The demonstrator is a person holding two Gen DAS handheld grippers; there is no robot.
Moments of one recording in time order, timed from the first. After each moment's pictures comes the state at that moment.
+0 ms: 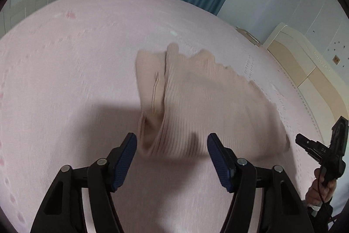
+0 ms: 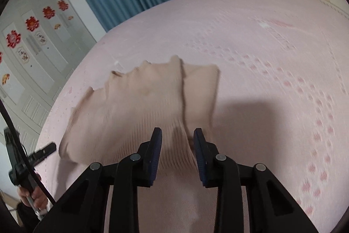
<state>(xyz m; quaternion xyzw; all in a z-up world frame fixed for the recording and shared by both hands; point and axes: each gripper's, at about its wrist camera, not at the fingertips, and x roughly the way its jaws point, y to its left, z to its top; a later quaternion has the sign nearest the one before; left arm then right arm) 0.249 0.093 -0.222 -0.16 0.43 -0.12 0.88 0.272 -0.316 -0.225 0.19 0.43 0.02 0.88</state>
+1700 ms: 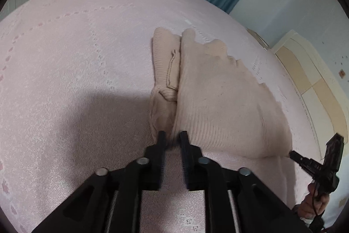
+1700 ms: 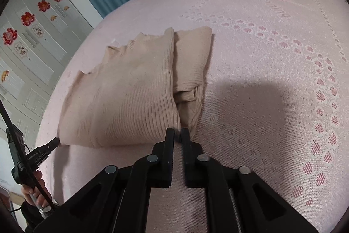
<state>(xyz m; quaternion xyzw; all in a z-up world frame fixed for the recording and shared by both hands) 0.241 0.099 -0.240 -0.20 0.46 -0.09 0.86 0.263 -0.315 -0.251 0.20 0.48 0.04 0.85</state>
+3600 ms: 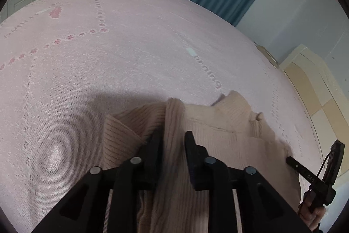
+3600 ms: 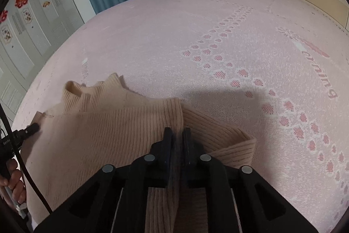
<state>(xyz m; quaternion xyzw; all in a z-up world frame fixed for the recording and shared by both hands) 0.411 0.066 -0.250 -0.20 0.43 -0.07 0.88 0.444 -0.302 -0.267 0.09 0.46 0.00 0.88</state>
